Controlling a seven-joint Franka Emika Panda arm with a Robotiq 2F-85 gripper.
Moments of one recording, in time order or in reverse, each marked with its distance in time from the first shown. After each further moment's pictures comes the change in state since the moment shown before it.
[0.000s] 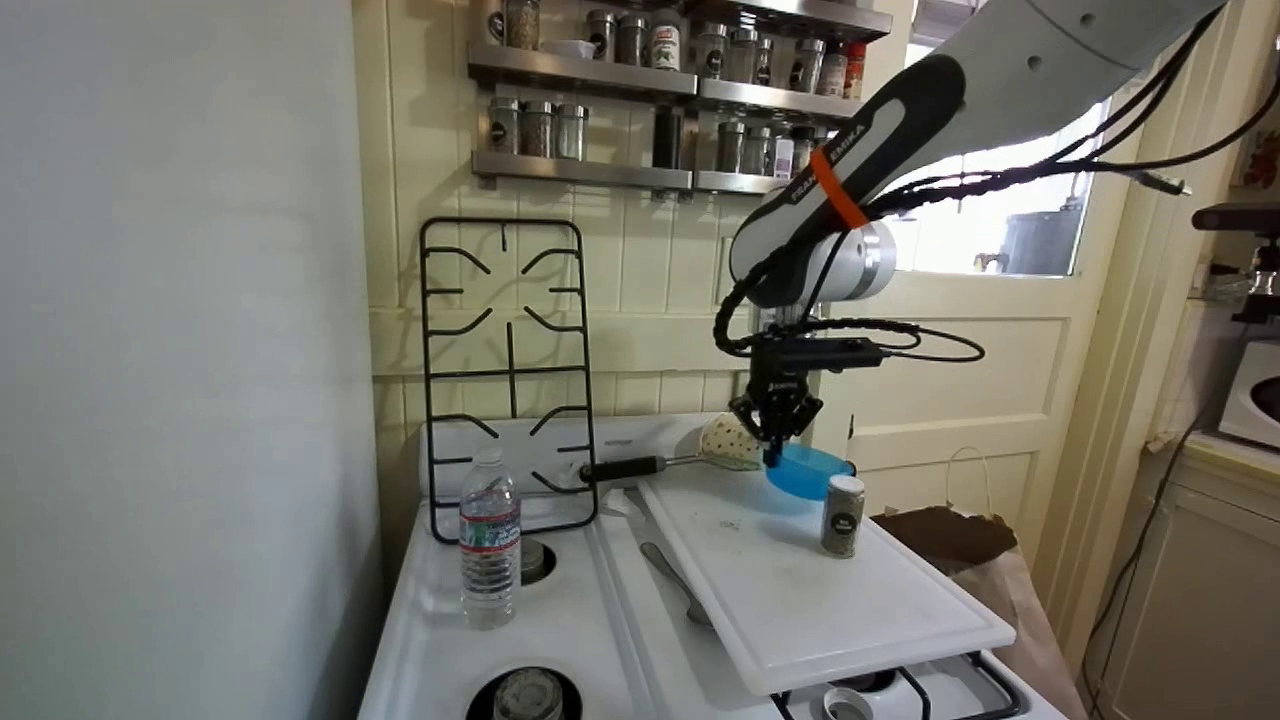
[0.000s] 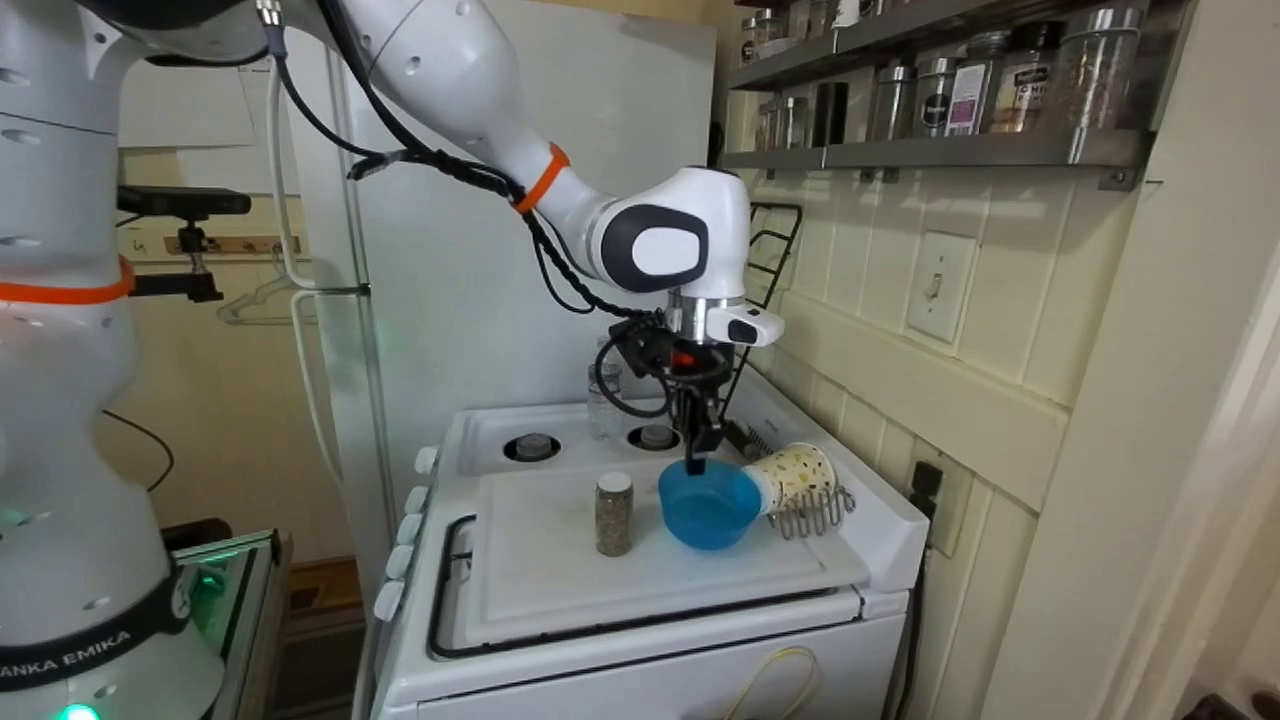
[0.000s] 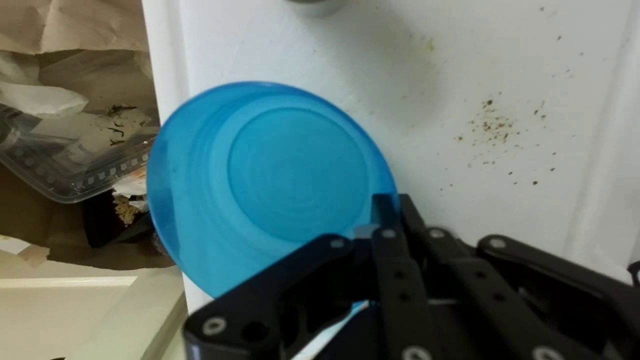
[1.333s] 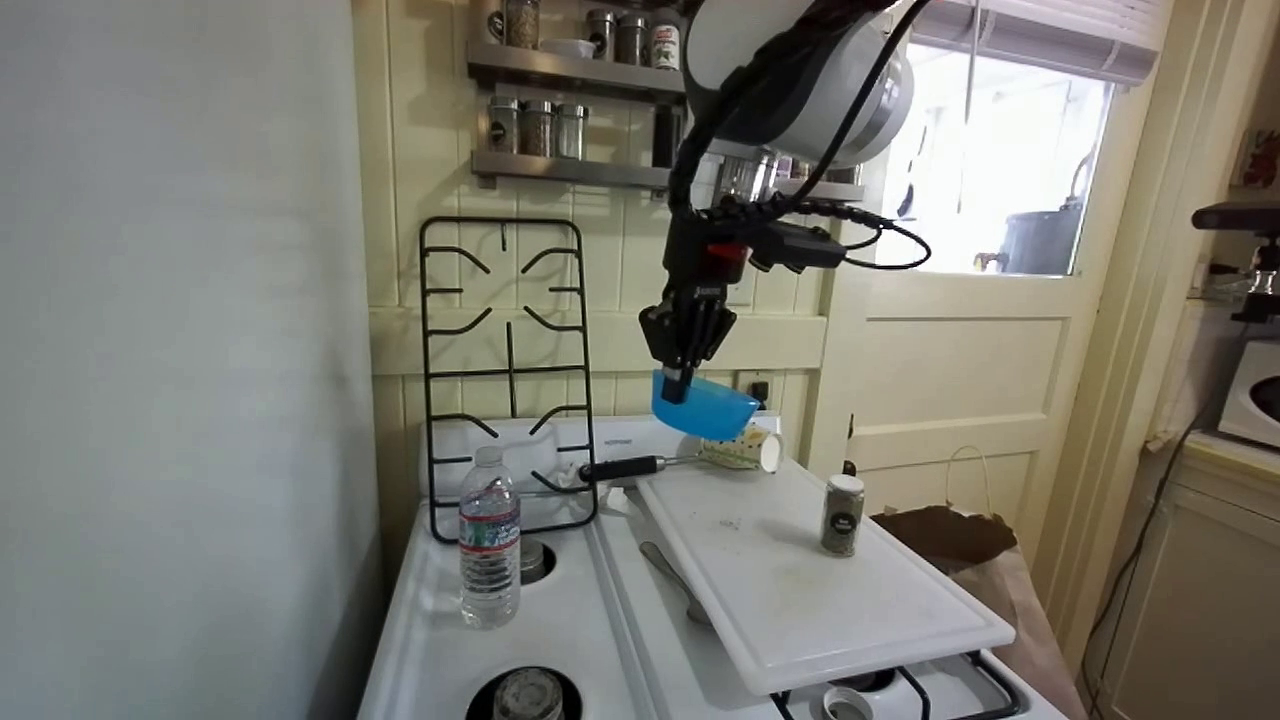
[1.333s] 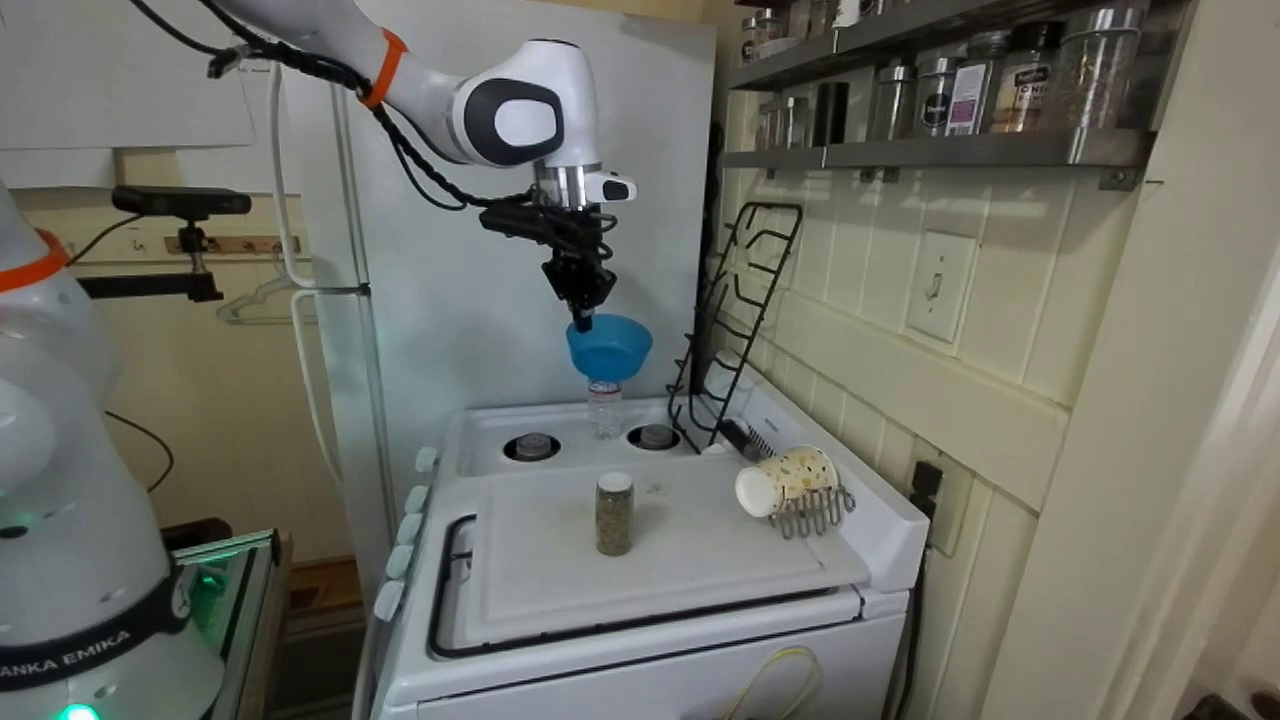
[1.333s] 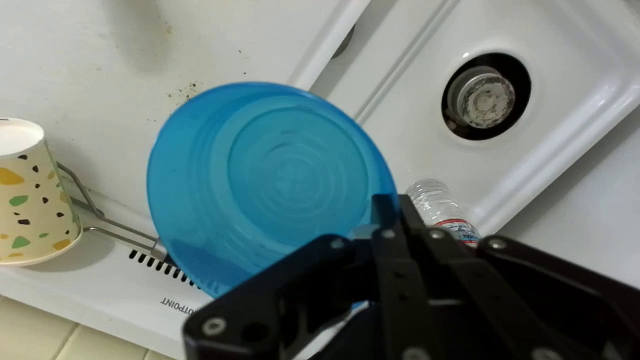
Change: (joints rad) arm 0.171 -0.403 0.184 -0.181 0.115 -0.072 -0.315
